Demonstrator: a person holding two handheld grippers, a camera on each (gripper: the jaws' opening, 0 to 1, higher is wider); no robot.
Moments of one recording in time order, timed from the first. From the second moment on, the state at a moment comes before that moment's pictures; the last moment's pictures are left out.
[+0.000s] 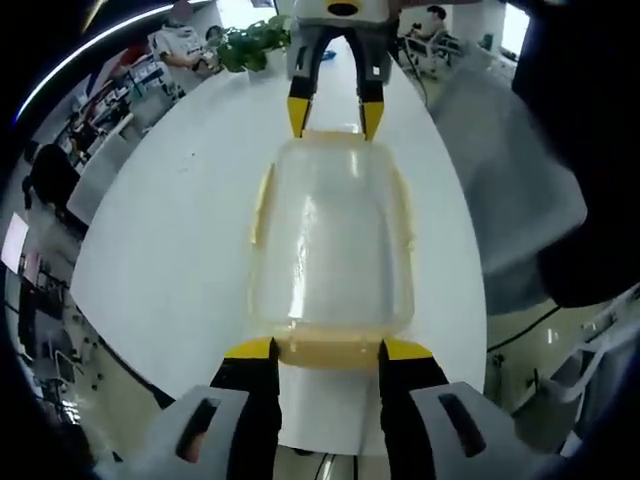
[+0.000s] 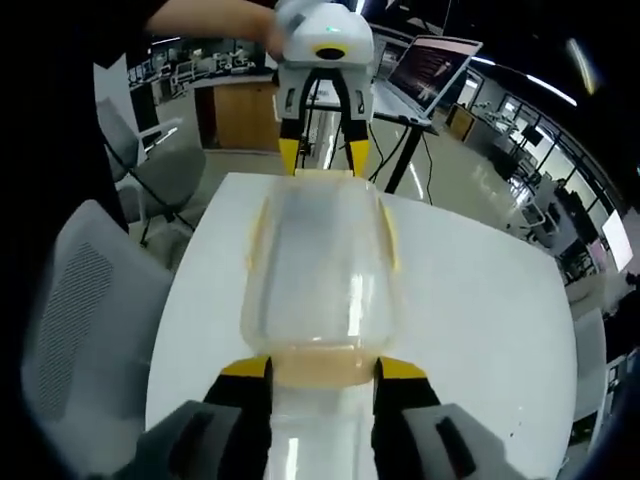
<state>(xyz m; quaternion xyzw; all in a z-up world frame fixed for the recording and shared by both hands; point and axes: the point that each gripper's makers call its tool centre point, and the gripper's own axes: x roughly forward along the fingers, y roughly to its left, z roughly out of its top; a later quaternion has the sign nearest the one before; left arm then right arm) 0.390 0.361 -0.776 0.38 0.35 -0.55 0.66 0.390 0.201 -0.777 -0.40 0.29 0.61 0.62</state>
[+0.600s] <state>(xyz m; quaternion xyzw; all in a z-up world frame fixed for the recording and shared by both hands) 0.388 0.326 -0.763 0.38 0.34 -0.54 0.67 0.390 0.167 -0.768 -0.40 0.28 0.61 0.62</state>
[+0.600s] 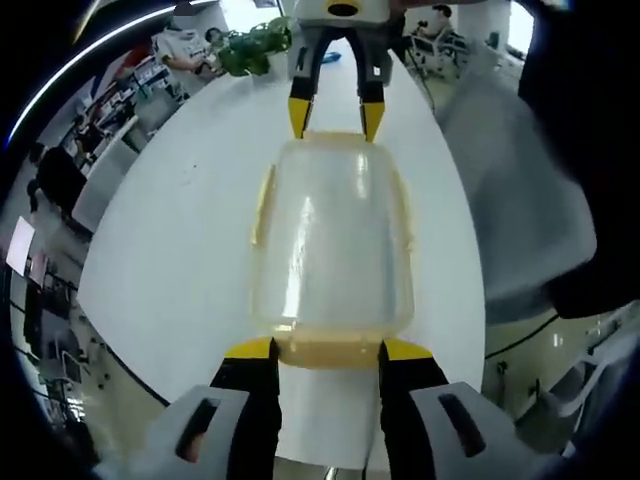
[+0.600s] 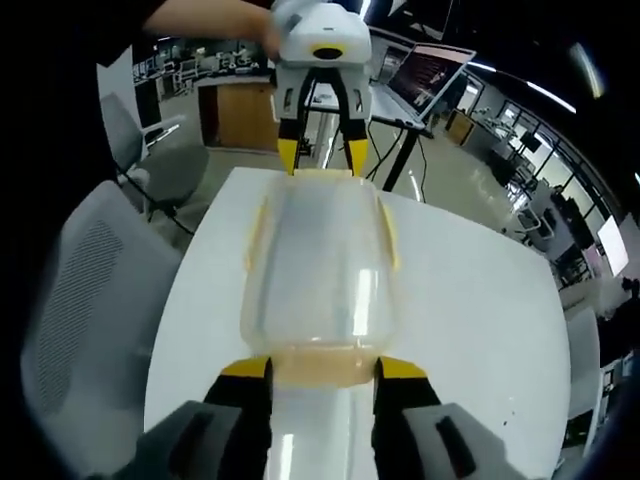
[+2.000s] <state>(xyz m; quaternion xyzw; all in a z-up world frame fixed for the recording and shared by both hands) 0.392 0.268 -0.765 0.38 0.37 -0.53 0.66 0.397 0.108 -0.773 -0.39 0.29 0.62 0.62</state>
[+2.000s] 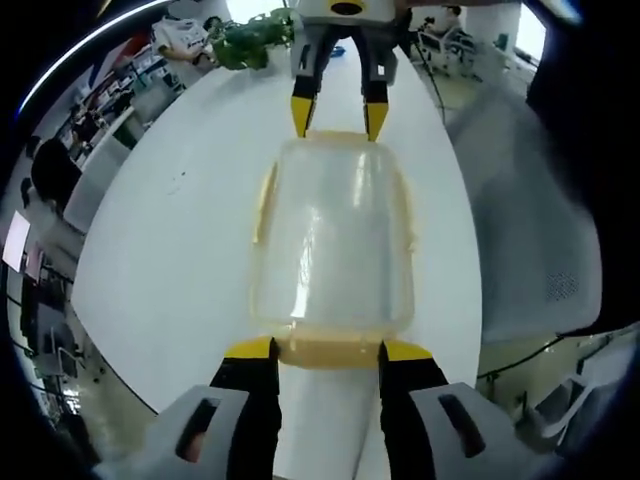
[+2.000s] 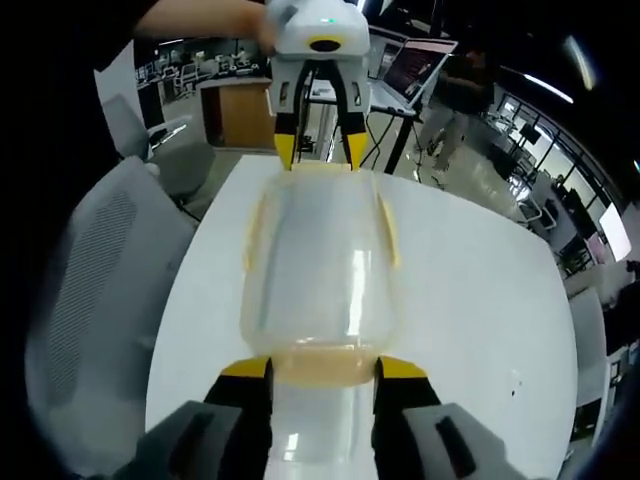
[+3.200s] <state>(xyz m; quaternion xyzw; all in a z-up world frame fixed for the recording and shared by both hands) 0.397 0.224 -0.771 0.38 0.39 -0.54 0.65 0.400 0.064 -0.786 -0.37 0.30 0.63 0.61</state>
